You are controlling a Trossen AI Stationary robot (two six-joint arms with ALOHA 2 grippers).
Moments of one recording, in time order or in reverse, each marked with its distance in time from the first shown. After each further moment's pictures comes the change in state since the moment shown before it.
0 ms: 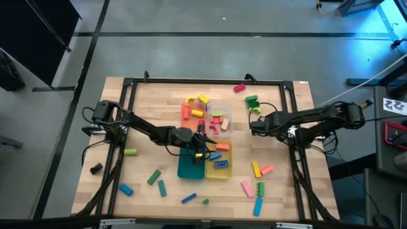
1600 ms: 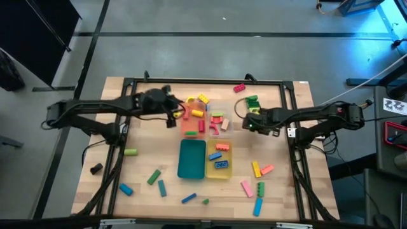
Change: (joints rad) left arm 0.356 -0.677 -0.001 -0.905 -0.128 0.169; right arm -0.069 0.001 0.026 0.357 -0.052 -0.546
